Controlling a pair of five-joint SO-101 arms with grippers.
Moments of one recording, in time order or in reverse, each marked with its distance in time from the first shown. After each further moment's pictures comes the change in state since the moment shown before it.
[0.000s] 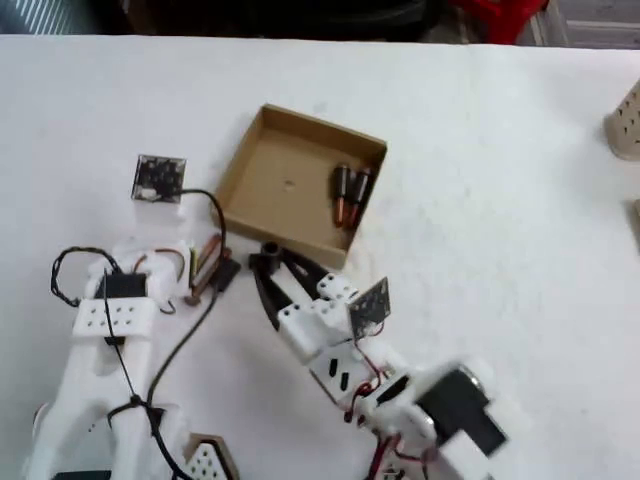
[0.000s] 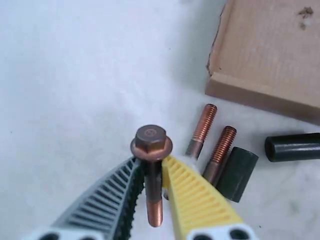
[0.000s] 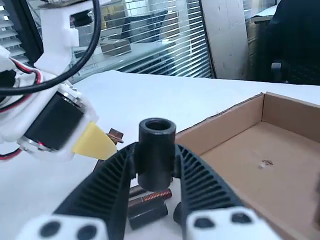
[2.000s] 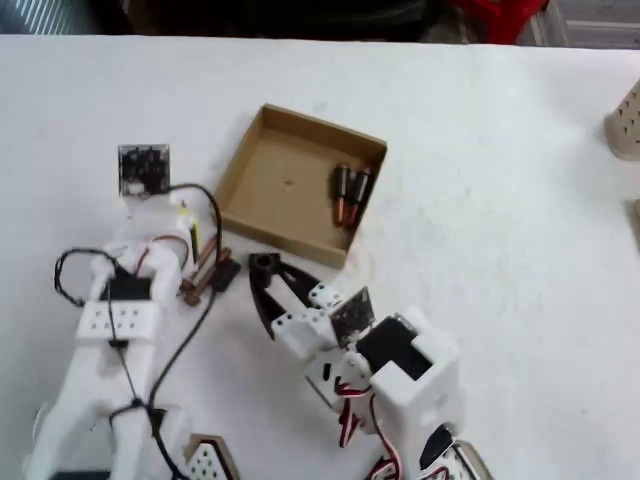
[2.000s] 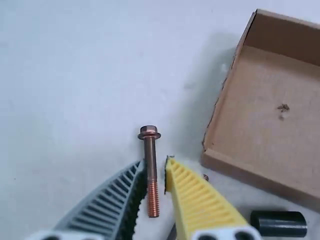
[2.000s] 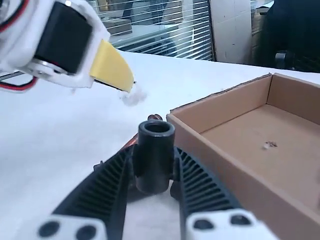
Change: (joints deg) left arm 1.7 -1.5 2.0 -14.8 7.8; right arm -2.0 19.9 -4.7 -11.5 3.2
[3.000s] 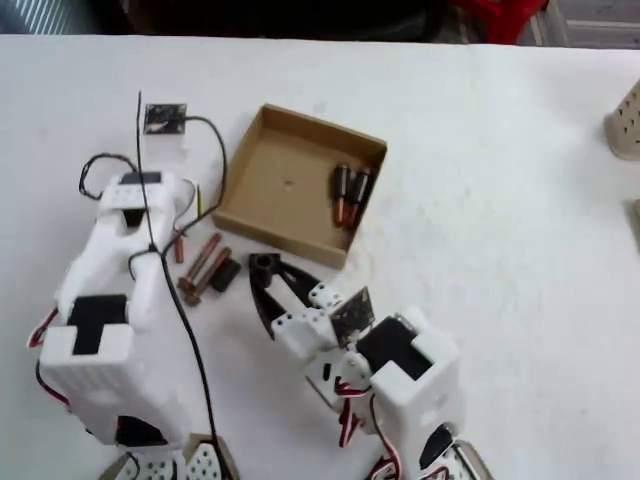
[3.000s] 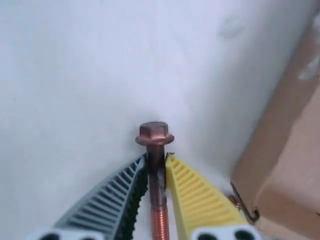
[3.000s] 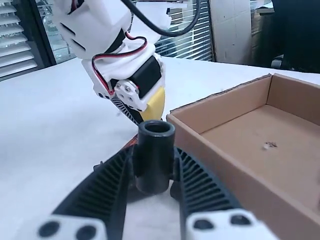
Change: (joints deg) left arm -2.1 53.3 -46.6 22.1 0.3; right arm 0.0 0.0 0.0 0.0 0.0
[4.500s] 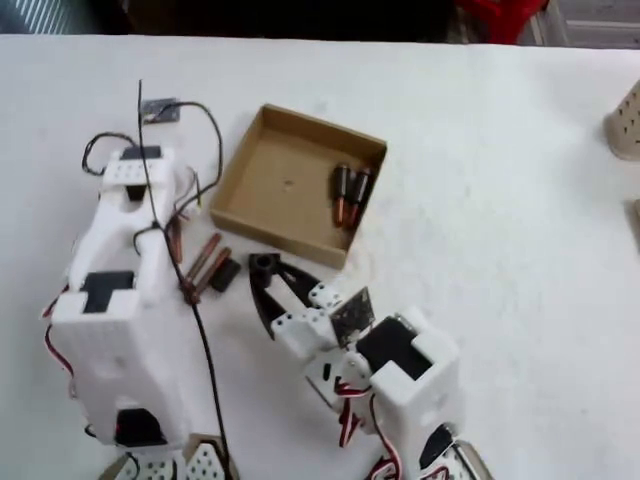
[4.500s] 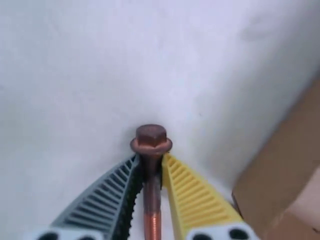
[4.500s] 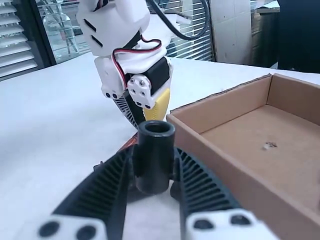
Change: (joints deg) left arm -0.7 12.5 -17.8 13.5 4.0; right arm 0.0 0.0 0.0 0.0 0.0
